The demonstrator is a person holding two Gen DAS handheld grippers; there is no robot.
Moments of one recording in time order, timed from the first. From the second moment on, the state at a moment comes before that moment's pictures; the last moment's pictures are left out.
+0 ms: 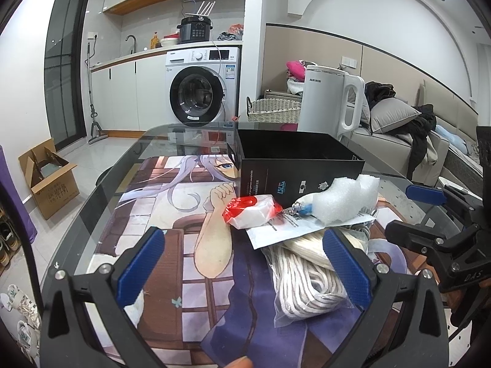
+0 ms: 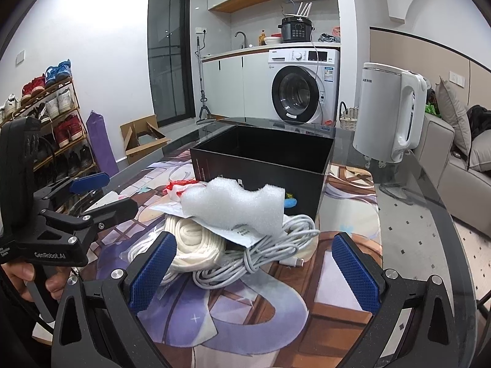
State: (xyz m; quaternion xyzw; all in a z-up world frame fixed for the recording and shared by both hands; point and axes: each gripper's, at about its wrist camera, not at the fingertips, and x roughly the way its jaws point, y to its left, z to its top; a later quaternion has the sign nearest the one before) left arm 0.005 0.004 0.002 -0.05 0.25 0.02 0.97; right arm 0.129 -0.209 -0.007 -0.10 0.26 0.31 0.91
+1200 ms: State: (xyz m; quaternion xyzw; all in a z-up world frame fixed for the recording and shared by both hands) left arm 0.035 0.055 0.000 -0.09 0.27 0.03 0.96; right arm 0.178 -0.131 -0.015 -0.13 0.34 0.28 0.89
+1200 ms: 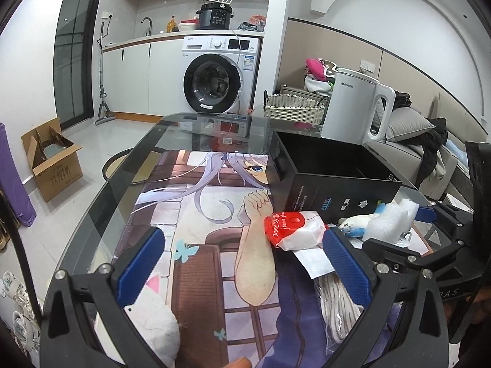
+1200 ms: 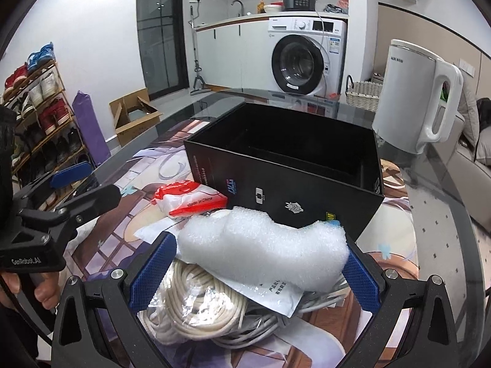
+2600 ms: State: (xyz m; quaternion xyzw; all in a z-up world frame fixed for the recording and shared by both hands) left arm 0.102 0.030 -0.005 -0.09 0.38 -0.03 0.92; right arm 0.176 -0.202 0.005 -0.07 0.31 0.29 0.90
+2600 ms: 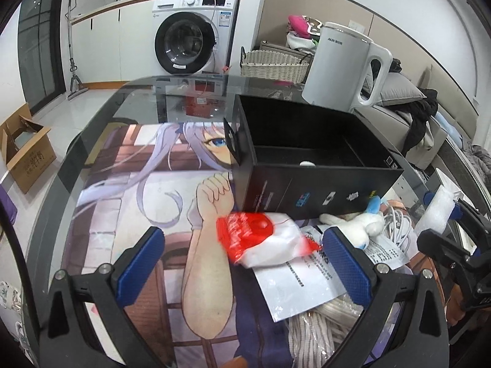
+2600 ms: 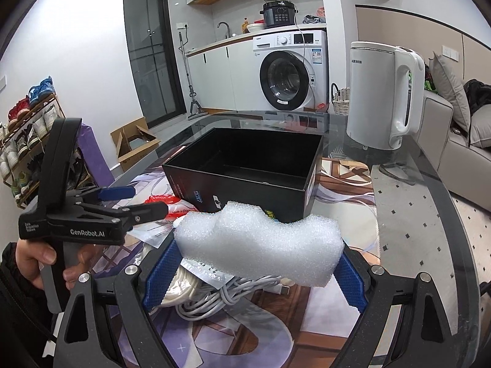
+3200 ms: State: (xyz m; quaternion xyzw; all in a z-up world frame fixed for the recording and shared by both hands) left arm 0.122 0.034 -0.028 -0.11 0.43 -0.03 0.89; right arm 0.181 -0.202 0.002 -0.07 0.32 0.29 0.90
